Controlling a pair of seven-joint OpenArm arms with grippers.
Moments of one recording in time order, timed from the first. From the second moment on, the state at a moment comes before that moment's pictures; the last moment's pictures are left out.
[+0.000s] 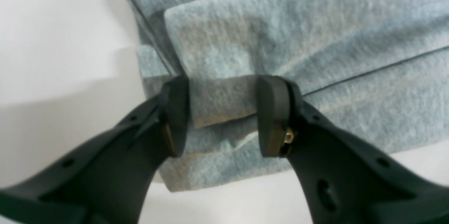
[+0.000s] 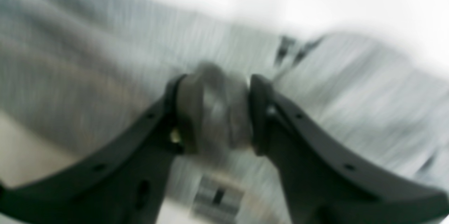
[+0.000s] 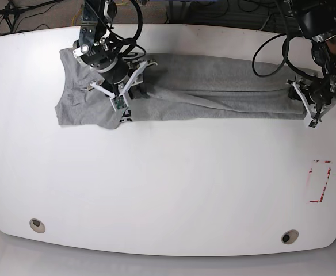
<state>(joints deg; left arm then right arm) 0.2 -18.6 -28.1 87.8 -20.6 -41.9 75.4 -20.3 -4.5 6.4 110.3 5.2 28.1 -49.2</state>
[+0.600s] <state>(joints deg) -0.1 -18.6 -28.0 87.8 -20.6 -41.9 75.4 -29.1 -2.0 6.5 113.9 5.2 28.1 -49.3</state>
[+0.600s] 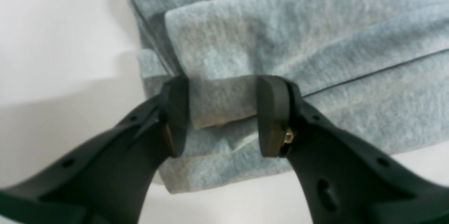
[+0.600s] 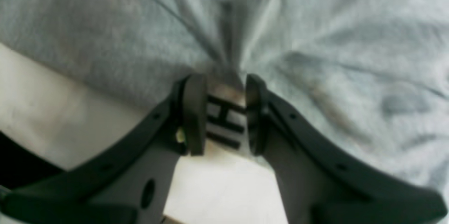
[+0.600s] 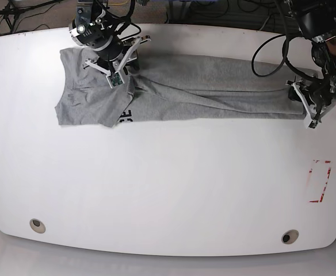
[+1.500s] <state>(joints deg) -2.2 -18.6 -28.2 88.2 -20.8 -41.9 75.7 -16.9 -2.3 6.4 111.8 5.4 28.1 -47.7</state>
